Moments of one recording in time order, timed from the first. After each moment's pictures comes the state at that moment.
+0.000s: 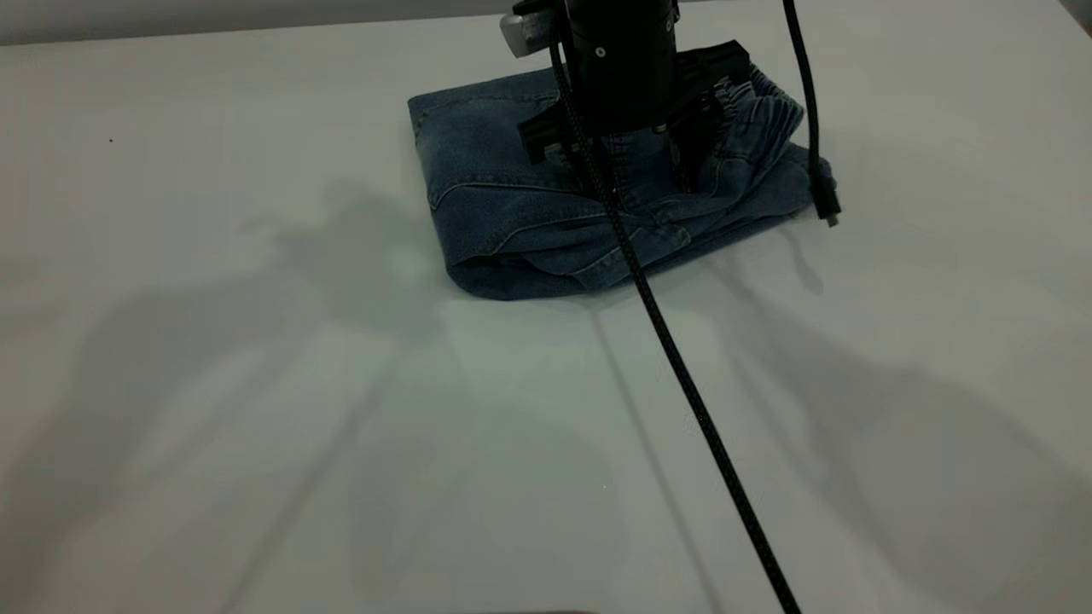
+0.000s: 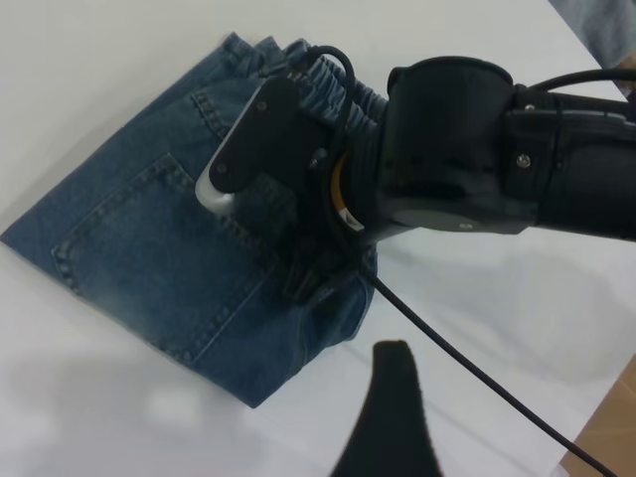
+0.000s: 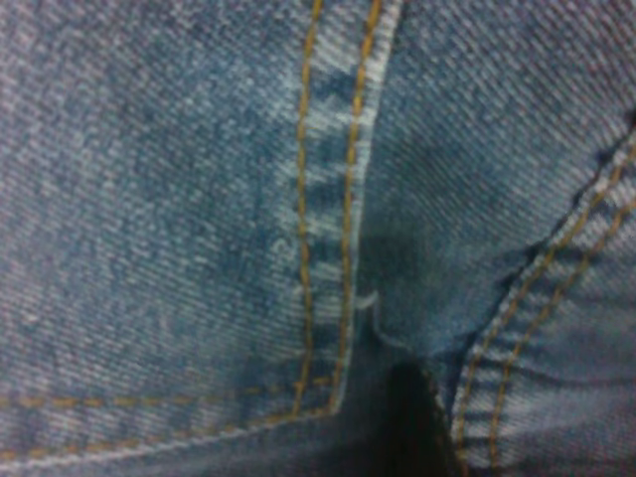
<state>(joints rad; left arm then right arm) -0.24 1.66 -1.66 -0.62 1.07 0.47 0.54 2.63 -2.20 -0.10 1.22 0.37</state>
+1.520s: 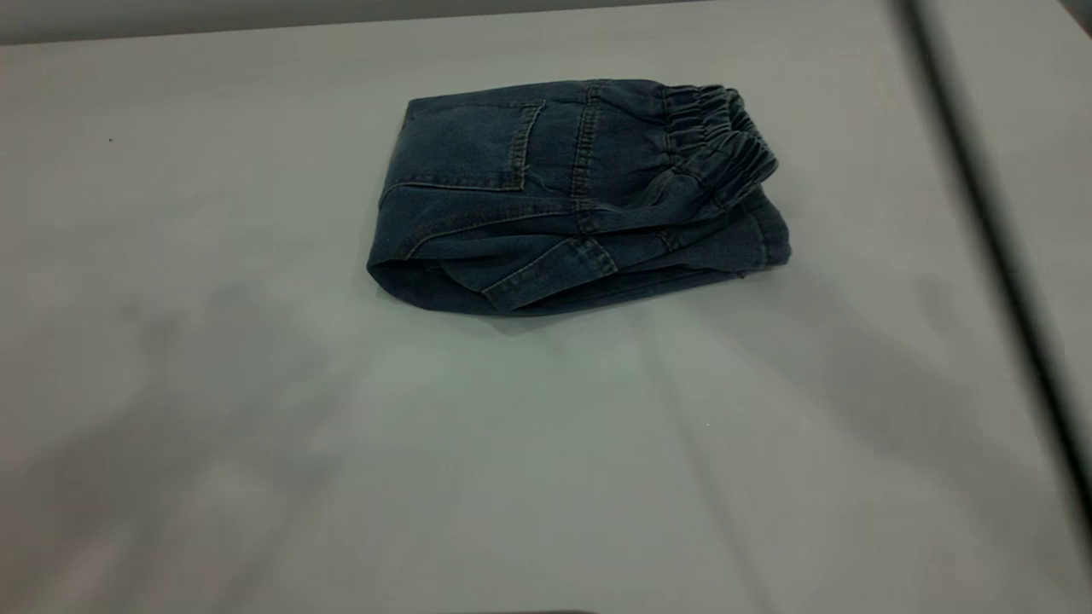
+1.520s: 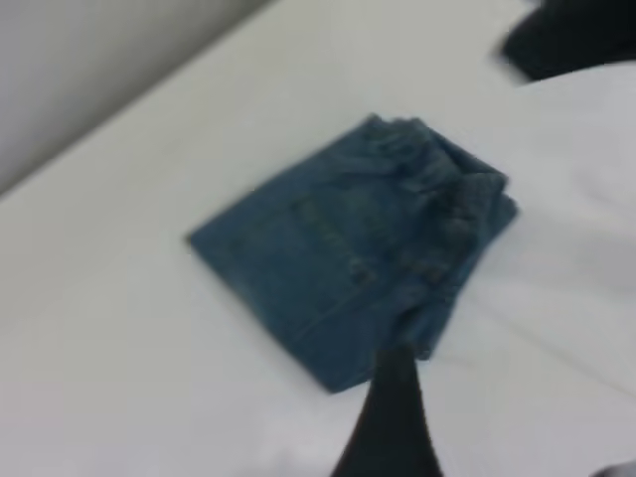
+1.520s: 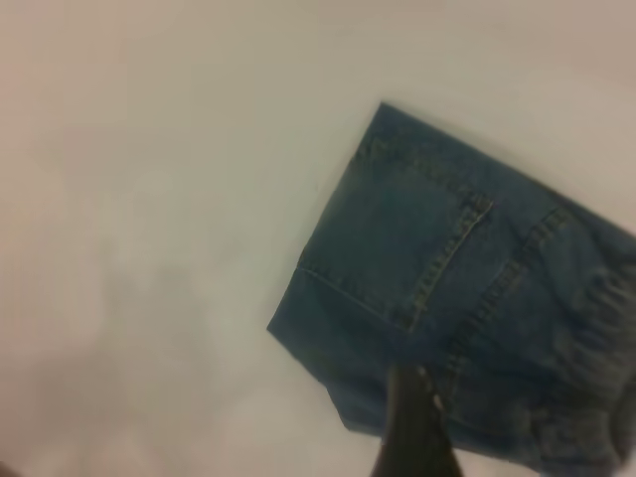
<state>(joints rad) -0.24 1.30 -1.66 -0.38 1.17 0.42 0.54 1.90 -2.13 0.13 1.25 0.18</state>
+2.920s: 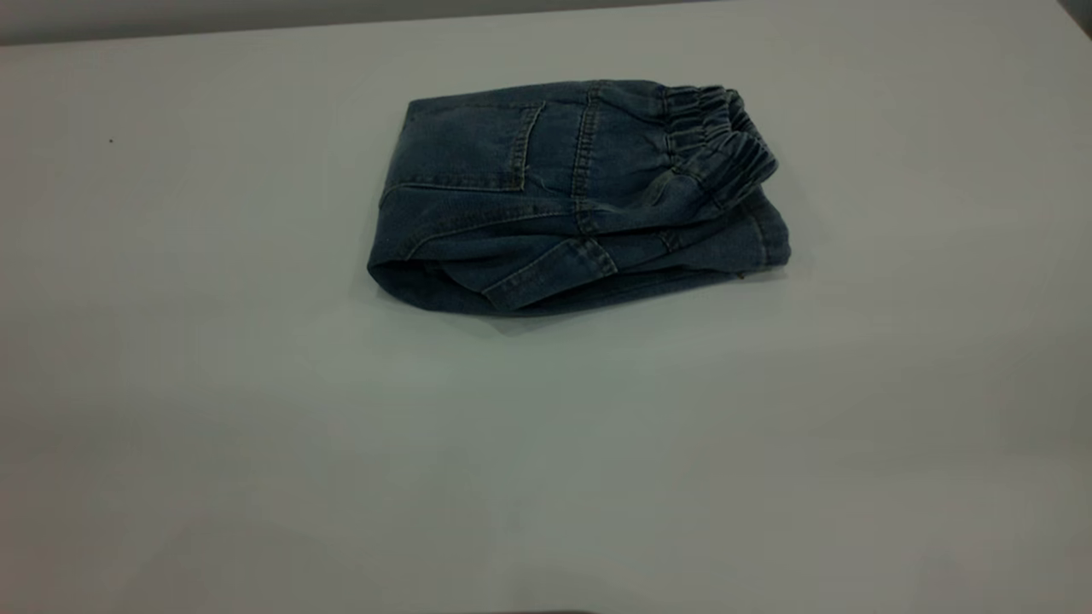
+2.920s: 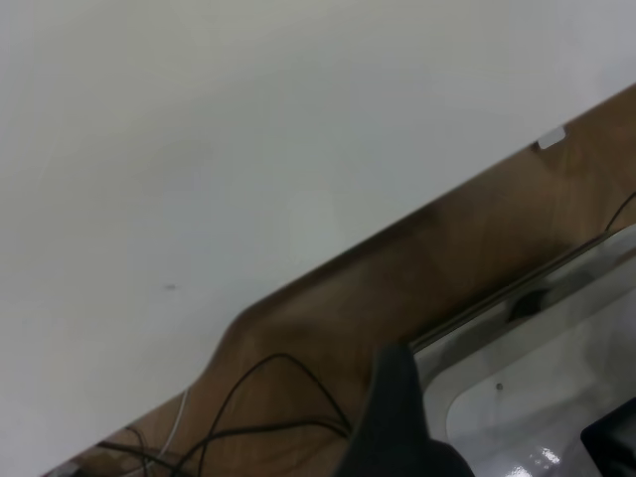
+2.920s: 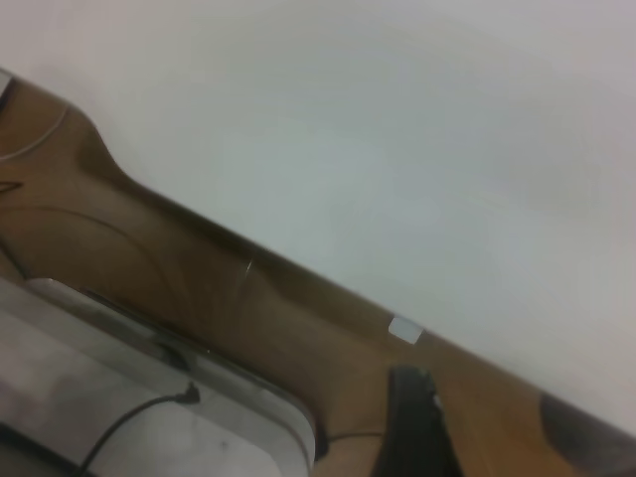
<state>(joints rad) -0.24 0.49 -0.60 -0.18 1.17 0.25 0.54 0.49 -0.48 0.01 1.12 0.14</state>
